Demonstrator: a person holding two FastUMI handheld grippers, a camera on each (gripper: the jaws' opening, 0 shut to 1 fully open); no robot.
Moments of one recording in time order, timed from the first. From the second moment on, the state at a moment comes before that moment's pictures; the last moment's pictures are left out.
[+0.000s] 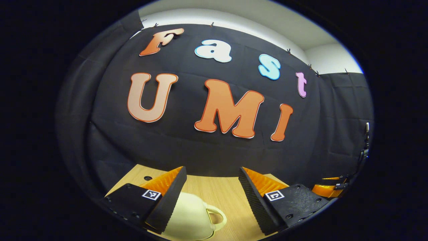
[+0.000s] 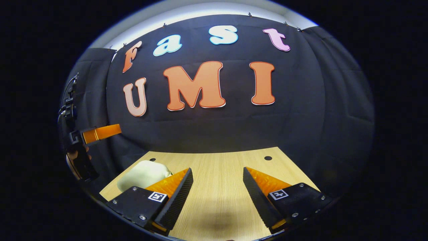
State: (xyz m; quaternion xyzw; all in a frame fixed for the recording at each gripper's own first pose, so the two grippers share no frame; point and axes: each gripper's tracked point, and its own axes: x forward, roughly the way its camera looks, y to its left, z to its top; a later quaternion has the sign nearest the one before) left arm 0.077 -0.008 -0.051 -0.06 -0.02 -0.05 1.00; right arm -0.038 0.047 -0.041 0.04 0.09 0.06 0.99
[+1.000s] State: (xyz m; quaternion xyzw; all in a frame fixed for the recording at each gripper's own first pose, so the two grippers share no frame) left arm 0.047 -0.025 -0.009 -0.03 -0.07 0.02 1.00; right arm -0.012 0.028 -0.008 0.04 0.05 0.10 0.99
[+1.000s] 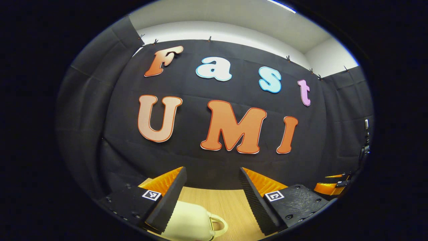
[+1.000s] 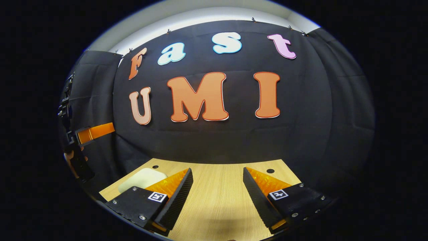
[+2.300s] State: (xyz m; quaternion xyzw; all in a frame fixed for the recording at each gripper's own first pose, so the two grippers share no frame) left arm 0.053 -0.010 -0.007 -0.03 -0.05 0.00 1.00; right arm -0.011 0.039 -0.014 0.05 0.06 0.09 0.99
